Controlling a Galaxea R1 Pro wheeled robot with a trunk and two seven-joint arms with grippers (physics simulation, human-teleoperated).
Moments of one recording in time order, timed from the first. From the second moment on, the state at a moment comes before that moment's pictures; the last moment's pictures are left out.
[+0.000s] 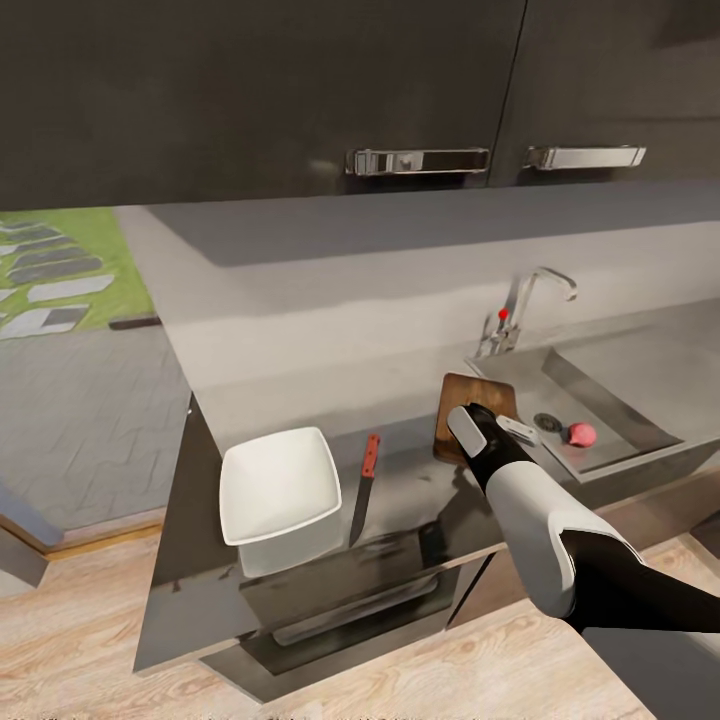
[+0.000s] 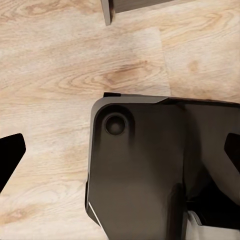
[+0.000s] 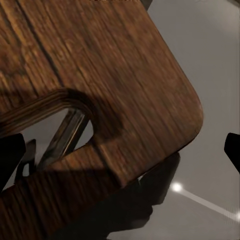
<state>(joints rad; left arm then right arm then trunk) 0.32 -0.02 0.04 -0.85 0.03 -0.09 -0.01 -1.16 0.13 -0.18 -0.40 -0.43 0.39 -1.01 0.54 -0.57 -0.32</state>
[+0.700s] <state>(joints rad) 0.32 -0.02 0.04 -0.85 0.03 -0.09 -0.01 -1.16 0.14 -0.17 -0.42 -0.43 0.38 -1.02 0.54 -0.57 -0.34</state>
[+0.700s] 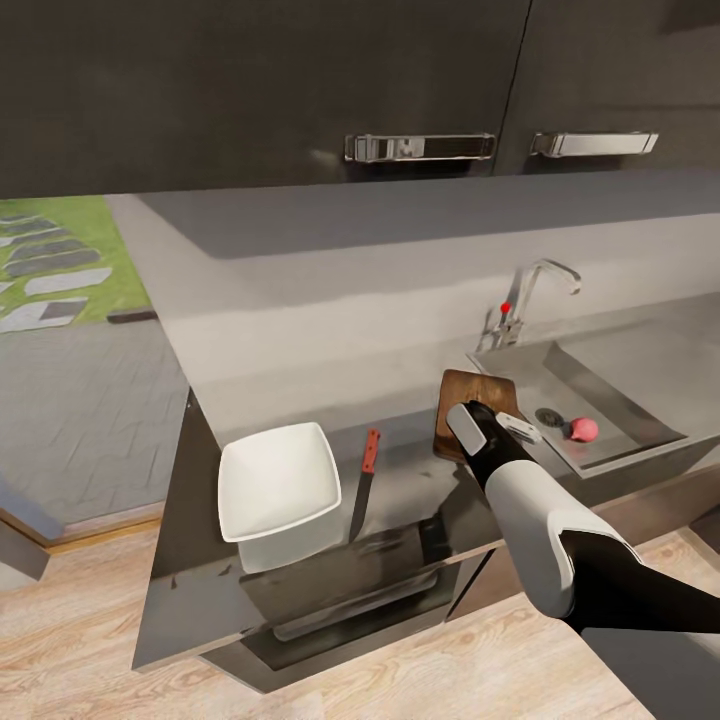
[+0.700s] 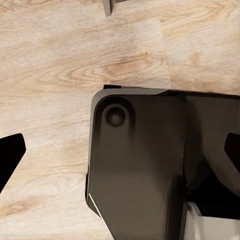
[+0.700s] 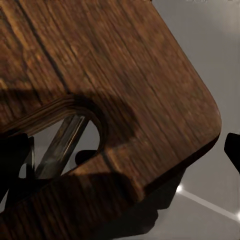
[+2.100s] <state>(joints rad) 0.32 -0.02 0.04 -0.85 0.03 -0.09 -0.01 -1.16 0.14 -0.18 -0.43 -0.42 0.40 -1.02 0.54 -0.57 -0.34</state>
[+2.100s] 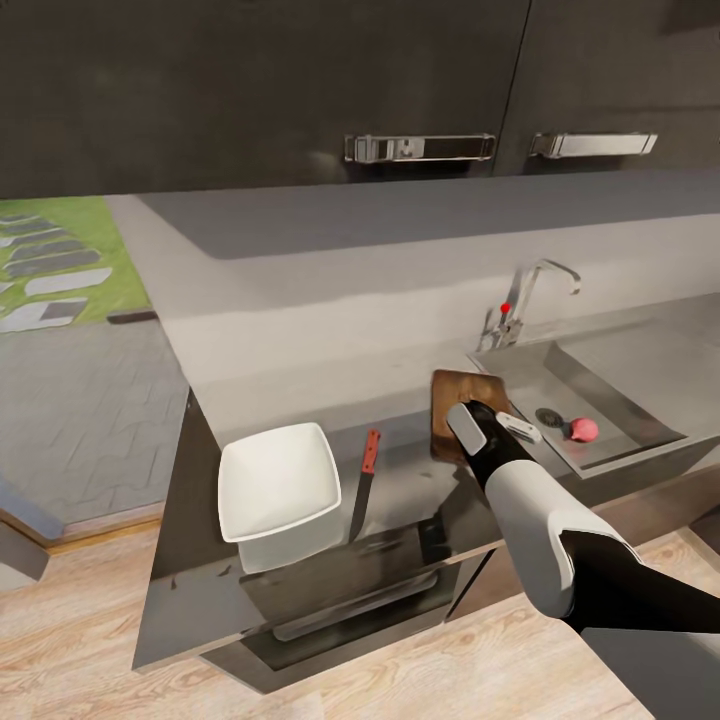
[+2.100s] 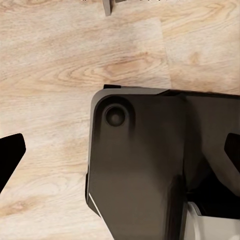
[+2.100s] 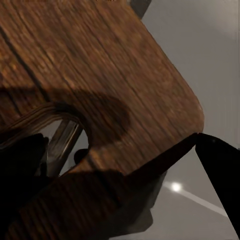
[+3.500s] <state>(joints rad) 0.32 -0.02 0.04 -0.85 0.03 -0.09 -0.01 -1.16 0.14 -0.19 -0.55 -0.43 0.46 -1.02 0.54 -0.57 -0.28</state>
